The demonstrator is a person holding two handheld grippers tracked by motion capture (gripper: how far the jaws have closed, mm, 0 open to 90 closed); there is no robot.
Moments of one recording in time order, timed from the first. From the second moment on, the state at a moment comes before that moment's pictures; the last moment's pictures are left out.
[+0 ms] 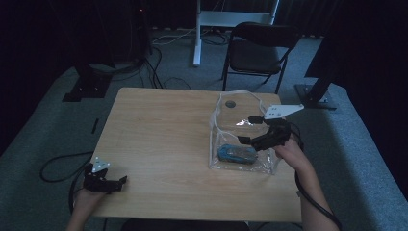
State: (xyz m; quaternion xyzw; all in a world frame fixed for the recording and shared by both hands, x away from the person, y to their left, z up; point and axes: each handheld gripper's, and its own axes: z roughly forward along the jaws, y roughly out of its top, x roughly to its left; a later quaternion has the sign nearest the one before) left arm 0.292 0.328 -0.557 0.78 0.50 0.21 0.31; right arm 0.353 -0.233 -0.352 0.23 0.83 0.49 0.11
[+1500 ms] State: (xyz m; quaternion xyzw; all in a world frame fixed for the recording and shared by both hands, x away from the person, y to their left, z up) left arm 0.292 0.329 -0.556 0.78 0.50 0.21 0.31; right arm 0.299 -0.219 -0.384 0.18 0.82 0.53 0.09
